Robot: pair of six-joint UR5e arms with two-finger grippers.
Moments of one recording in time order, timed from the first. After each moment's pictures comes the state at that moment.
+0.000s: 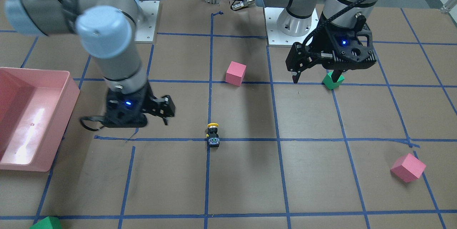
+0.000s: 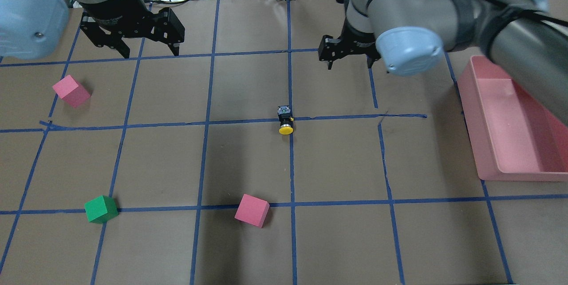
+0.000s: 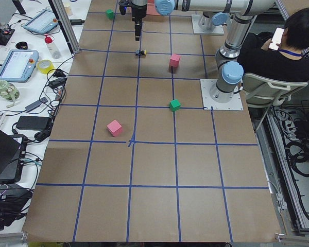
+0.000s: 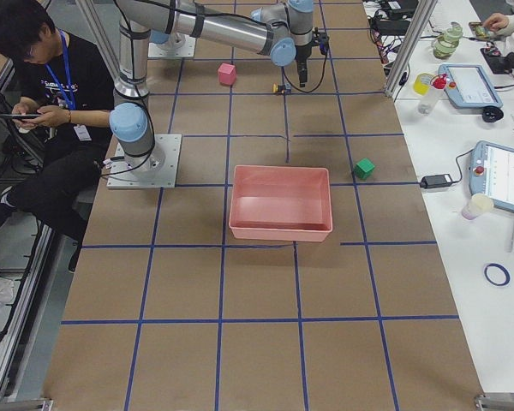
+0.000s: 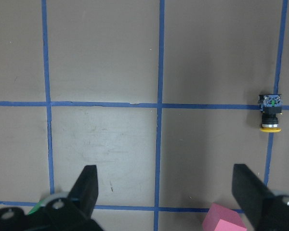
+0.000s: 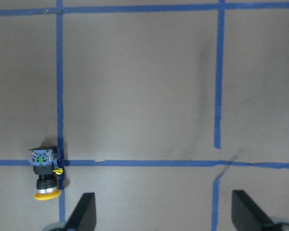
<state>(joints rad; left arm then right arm) -1.59 -1.62 -1.52 -1.47 1.61 -0.05 1.67 -1.35 1.61 -1.92 -1.54 0.11</state>
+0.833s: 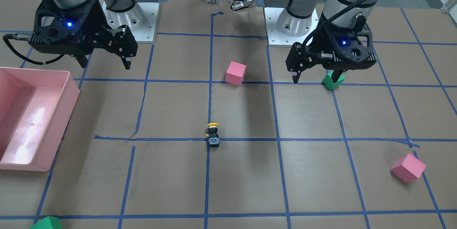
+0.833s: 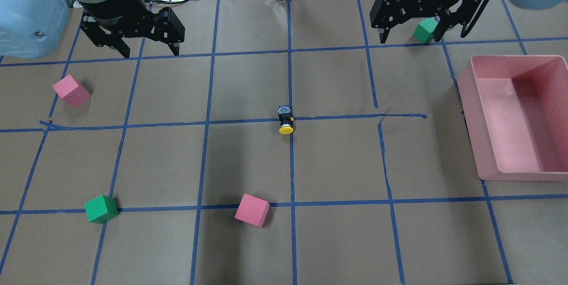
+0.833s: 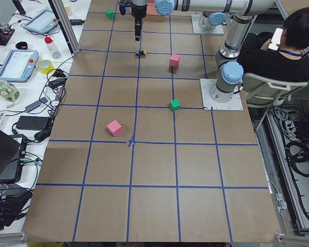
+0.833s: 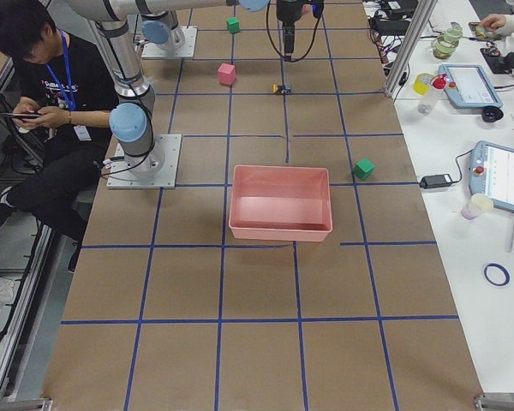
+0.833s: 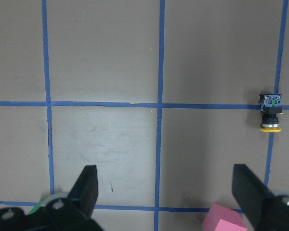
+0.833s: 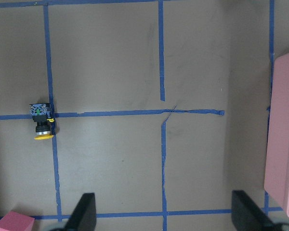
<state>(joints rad) -1.59 -1.62 -1.52 -1.47 1.61 -0.05 1.62 -1.51 1.43 -1.54 -1.58 0.07</state>
